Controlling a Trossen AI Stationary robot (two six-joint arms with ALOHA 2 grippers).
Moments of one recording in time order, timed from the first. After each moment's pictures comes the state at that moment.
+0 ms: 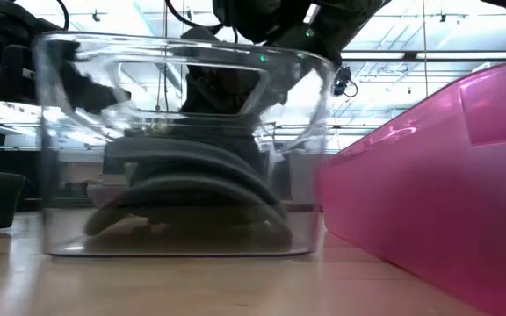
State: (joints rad) left arm 0.04 0.08 0.01 0.05 -0.05 0.17; right arm 0.14 2.11 1.45 -0.04 -0.01 0.29
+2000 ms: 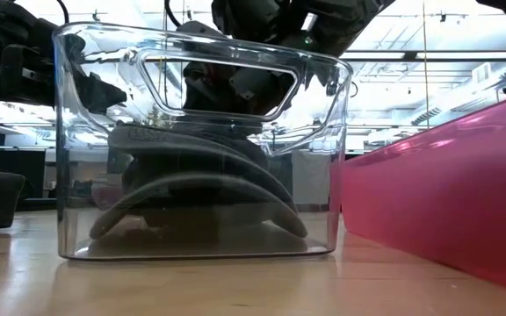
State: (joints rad) left arm 0.04 0.08 0.01 0.05 -0.05 0.17; right arm 0.12 2.12 1.44 -0.02 -0.14 0.52
